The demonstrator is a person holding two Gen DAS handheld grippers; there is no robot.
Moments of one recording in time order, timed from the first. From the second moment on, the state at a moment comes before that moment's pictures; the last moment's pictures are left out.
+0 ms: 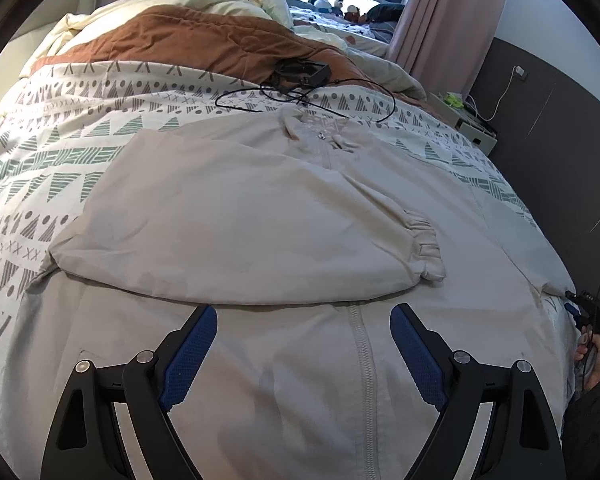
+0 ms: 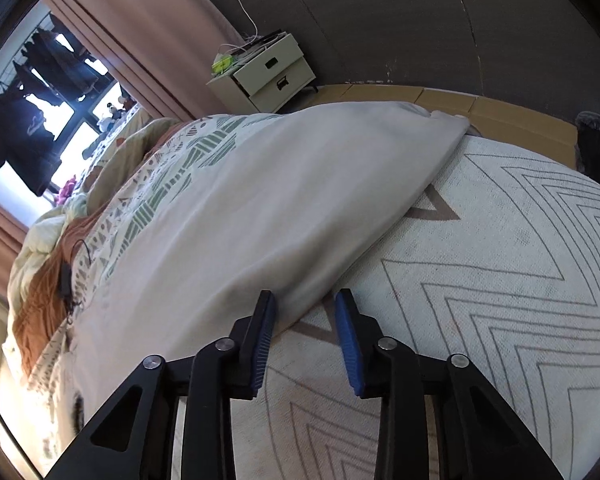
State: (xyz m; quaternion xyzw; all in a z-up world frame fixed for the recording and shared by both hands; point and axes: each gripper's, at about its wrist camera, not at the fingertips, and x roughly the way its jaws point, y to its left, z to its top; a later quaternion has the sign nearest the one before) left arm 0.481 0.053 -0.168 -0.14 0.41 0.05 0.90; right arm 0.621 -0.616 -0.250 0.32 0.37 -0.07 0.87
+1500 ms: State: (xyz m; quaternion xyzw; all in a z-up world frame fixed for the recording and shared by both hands) left arm 0.453 0.155 -0.159 -0.24 0.41 0.09 0.88; right arm 0.610 -0.328 -0.013 0.16 0.29 0.16 0.93
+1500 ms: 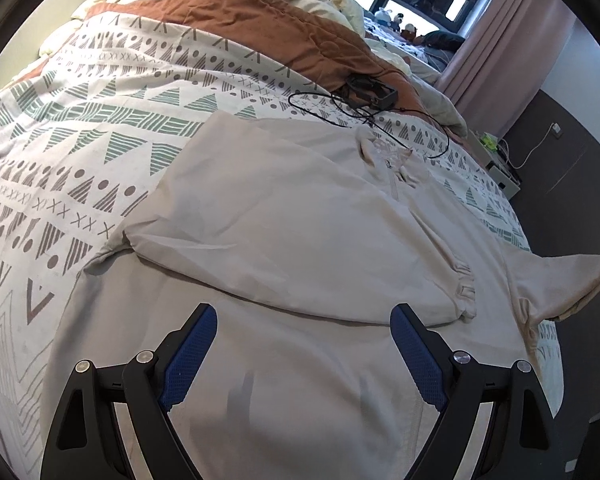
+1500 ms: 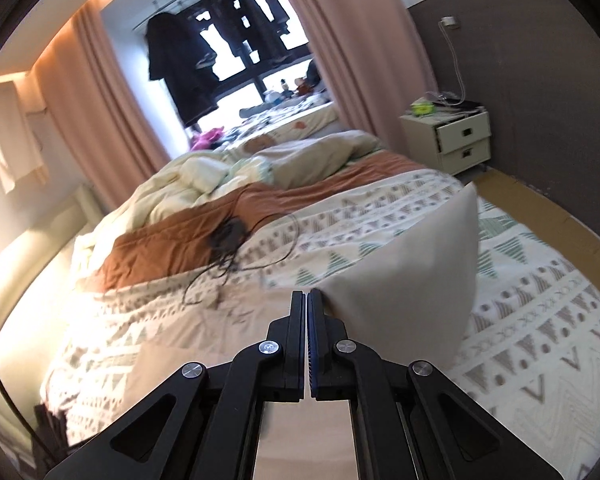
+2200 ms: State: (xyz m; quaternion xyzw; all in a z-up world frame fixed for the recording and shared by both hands) left arm 0.436 0.183 -0.153 -0.28 0.40 0.09 0.87; right arm 0.632 -0.295 -0.131 0.18 0.40 0.08 0.90
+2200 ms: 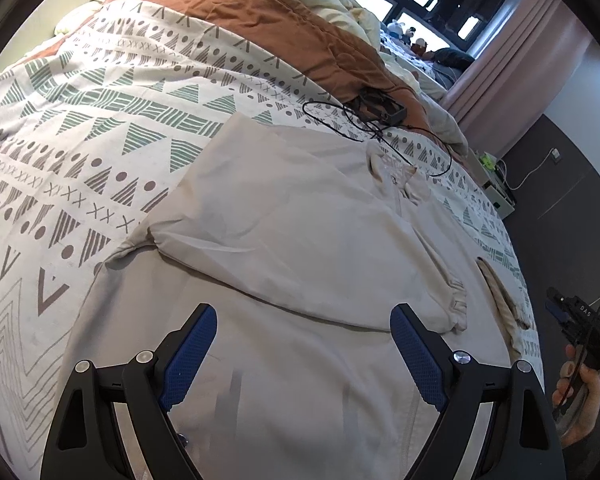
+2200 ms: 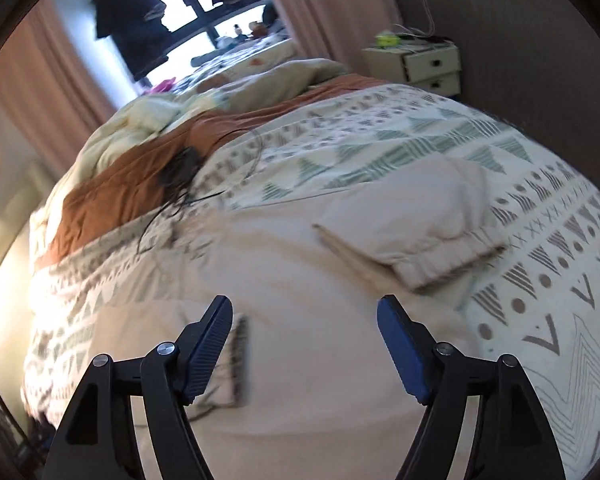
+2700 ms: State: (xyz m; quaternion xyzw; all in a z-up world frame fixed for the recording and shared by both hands) left arm 0.462 0.173 -0.185 -0.23 0.43 0.11 0.87; right arm 0.692 -0.398 -0.225 0.35 0.43 0.05 0.83
